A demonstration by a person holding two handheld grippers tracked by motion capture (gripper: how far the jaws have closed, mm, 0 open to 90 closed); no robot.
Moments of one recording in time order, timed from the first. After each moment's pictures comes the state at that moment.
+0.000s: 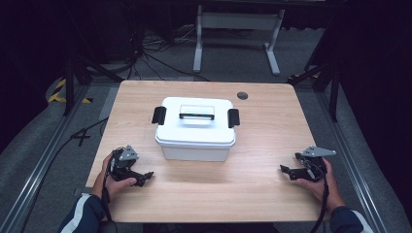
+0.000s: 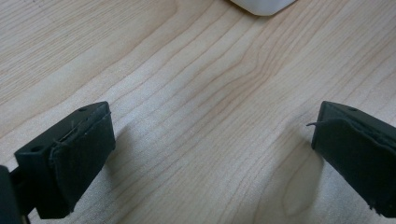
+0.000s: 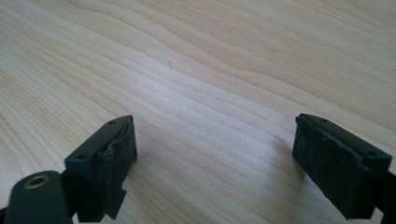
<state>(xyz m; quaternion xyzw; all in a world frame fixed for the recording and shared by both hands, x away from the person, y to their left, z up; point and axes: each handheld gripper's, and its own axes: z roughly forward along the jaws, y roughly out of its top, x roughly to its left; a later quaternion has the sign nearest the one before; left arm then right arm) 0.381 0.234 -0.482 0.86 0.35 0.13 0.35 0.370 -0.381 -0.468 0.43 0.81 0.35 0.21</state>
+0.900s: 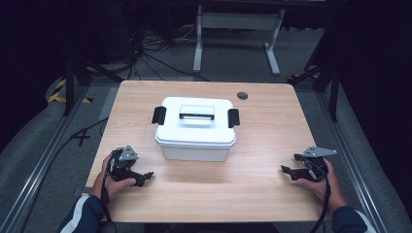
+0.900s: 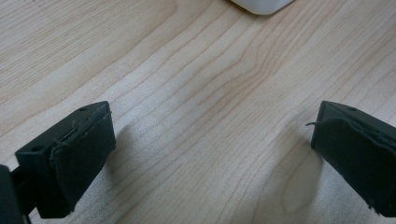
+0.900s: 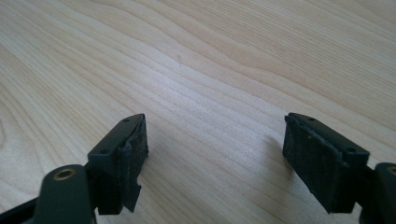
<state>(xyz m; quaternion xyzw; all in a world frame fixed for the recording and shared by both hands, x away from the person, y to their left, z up) 0.381 0.235 -0.482 0.86 0.35 0.13 0.35 0.368 -0.382 -0.463 0.42 0.82 0.34 0.20</state>
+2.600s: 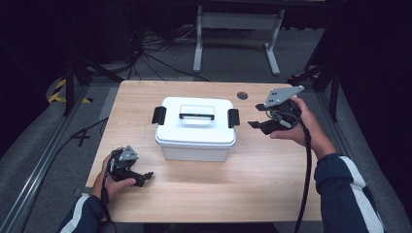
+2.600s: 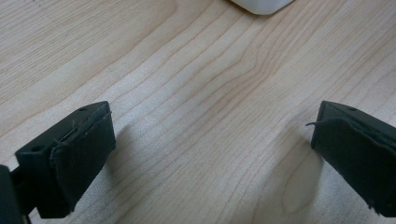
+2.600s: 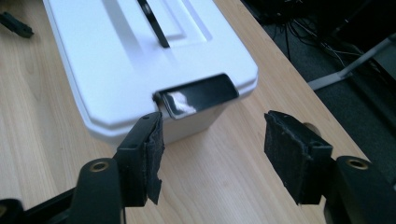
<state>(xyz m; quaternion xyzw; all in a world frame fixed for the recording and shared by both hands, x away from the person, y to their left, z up) 0.381 0.235 -0.482 0.86 0.35 0.13 0.35 0.428 -0.231 -0.270 0.18 0.90 0.33 0.22</state>
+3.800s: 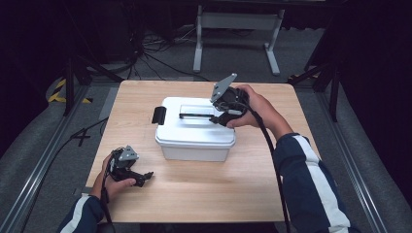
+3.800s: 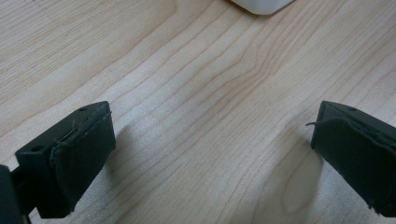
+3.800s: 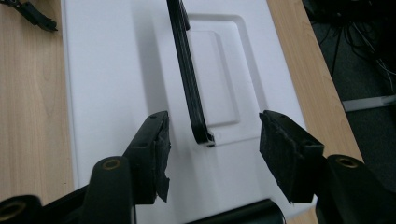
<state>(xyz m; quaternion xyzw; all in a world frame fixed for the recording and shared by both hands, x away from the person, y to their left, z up) 0.381 0.235 -0.482 0.86 0.35 0.13 0.35 0.471 -0.112 -0.273 0.07 0.95 0.25 0.18</state>
